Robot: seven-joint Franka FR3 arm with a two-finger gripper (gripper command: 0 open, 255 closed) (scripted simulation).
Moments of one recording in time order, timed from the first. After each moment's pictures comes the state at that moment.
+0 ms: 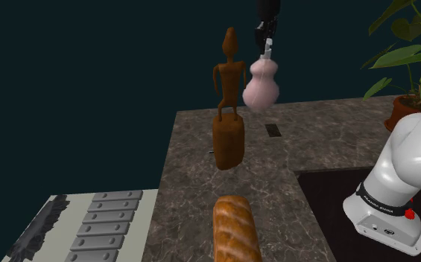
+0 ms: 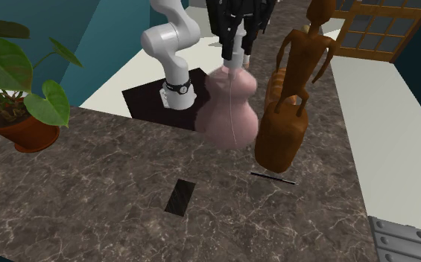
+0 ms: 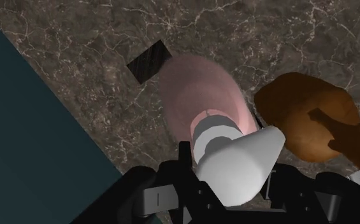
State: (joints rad) arm 0.08 -0.15 -0.14 -1.64 -0.11 1.55 -0.16
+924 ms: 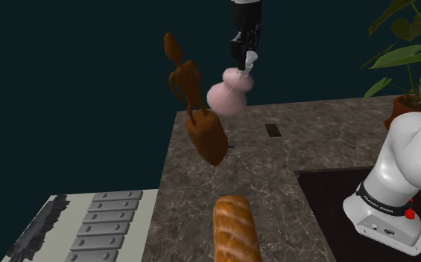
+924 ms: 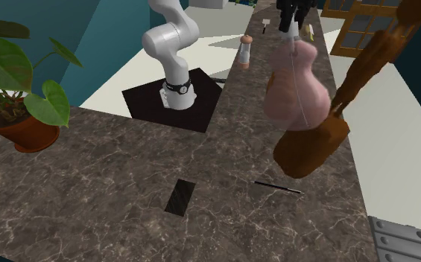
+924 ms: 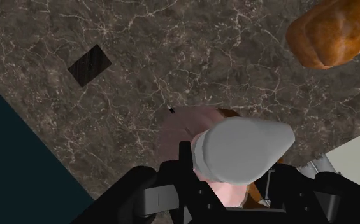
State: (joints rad) arm 0.22 -0.19 0.07 -1.68 -0.09 1.50 0.18
